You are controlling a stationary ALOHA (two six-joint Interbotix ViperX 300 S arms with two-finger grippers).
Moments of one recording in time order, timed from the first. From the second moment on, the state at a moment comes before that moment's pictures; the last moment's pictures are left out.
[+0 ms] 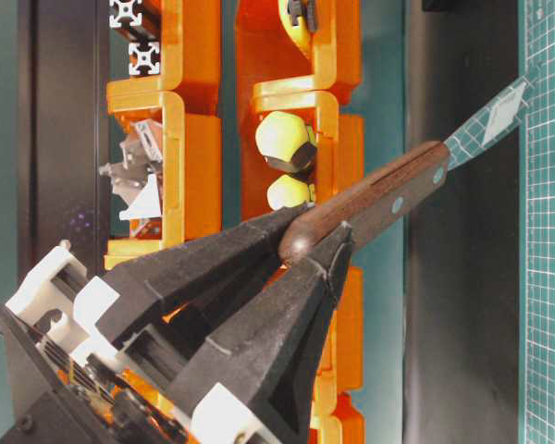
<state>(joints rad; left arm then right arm) -0.40 -0.01 0.40 0.99 0.62 -0.21 -0.04 -1.19 1.15 0.03 0.20 0.18</state>
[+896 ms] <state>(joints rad) -0.43 -0.04 0.39 0.99 0.70 -0.33 -0.04 -1.19 1.15 0.03 0.23 0.18</state>
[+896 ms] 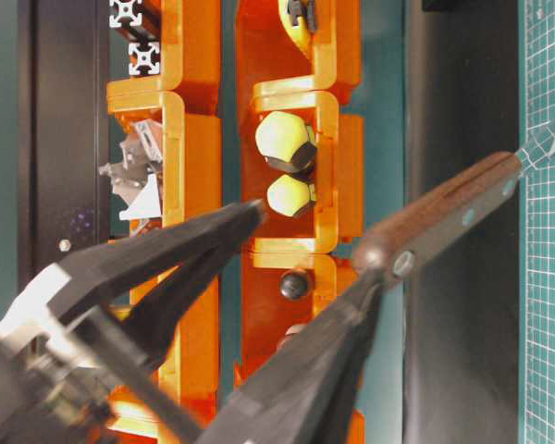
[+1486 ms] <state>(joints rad) -0.46 -0.14 0.40 0.99 0.74 -0.44 -0.05 -1.19 1.15 0.03 0.23 0.18</state>
